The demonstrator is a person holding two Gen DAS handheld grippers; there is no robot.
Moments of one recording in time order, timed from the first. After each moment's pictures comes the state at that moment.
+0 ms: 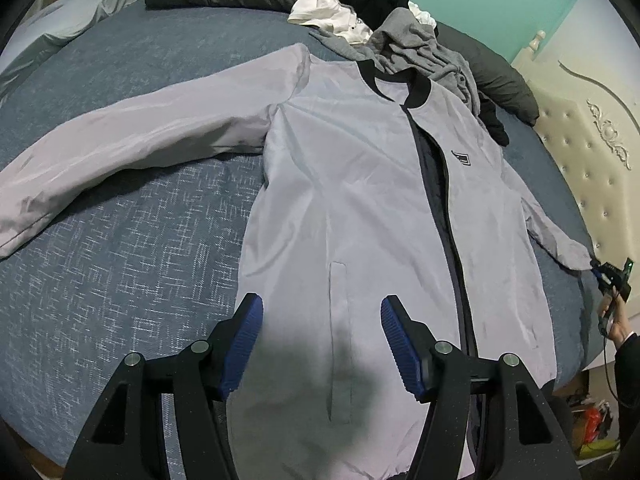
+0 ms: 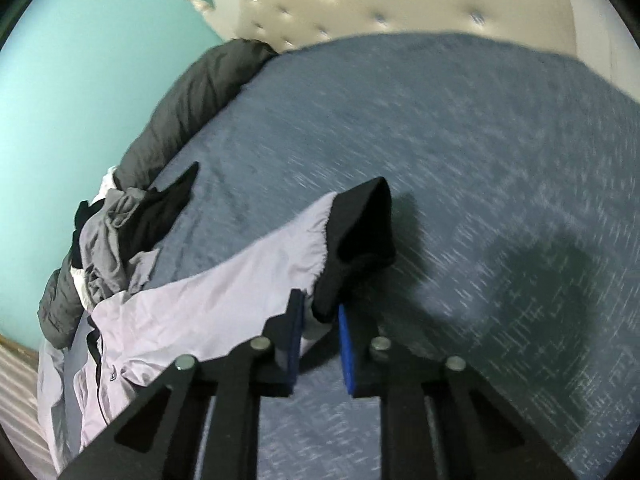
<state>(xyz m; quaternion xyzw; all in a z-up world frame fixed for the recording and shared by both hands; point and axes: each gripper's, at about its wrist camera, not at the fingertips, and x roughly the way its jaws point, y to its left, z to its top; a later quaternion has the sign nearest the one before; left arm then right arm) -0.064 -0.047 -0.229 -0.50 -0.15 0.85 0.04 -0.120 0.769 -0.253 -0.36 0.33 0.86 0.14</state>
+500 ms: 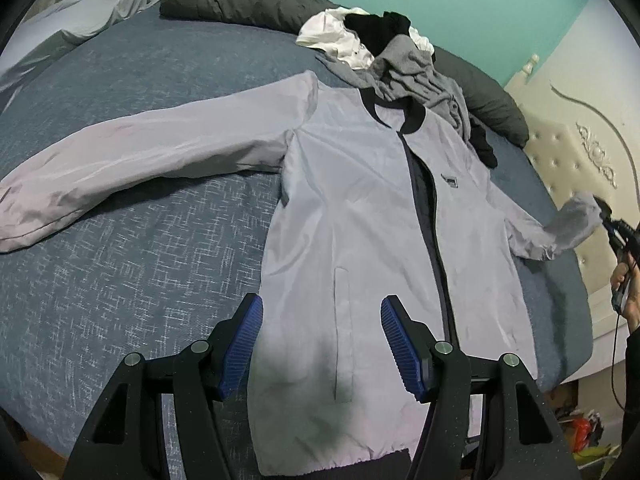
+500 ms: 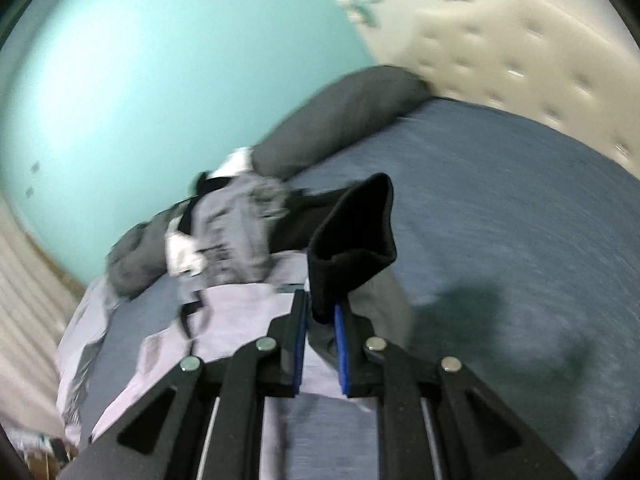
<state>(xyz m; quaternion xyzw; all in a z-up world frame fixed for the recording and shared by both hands) -0.035 -0.075 -0.199 -0.47 -0.18 0.86 0.04 -0.183 0.606 -0.111 -0.30 0.25 0.92 -0.03</state>
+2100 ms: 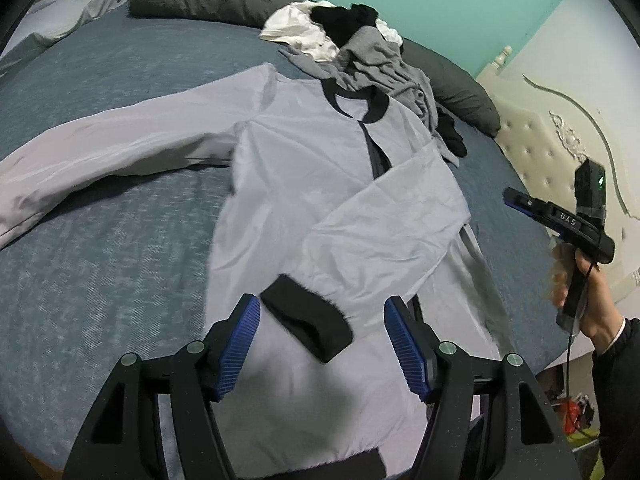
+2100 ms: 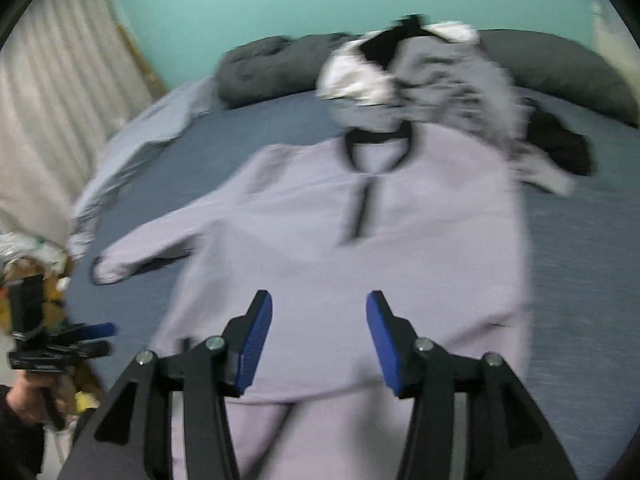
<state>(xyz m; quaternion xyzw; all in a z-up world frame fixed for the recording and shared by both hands) -0.045 -0.033 -0.209 -0.47 -0.18 0.86 0.10 -0.209 0.281 -0.205 -0.44 0.04 0.87 -0.22</state>
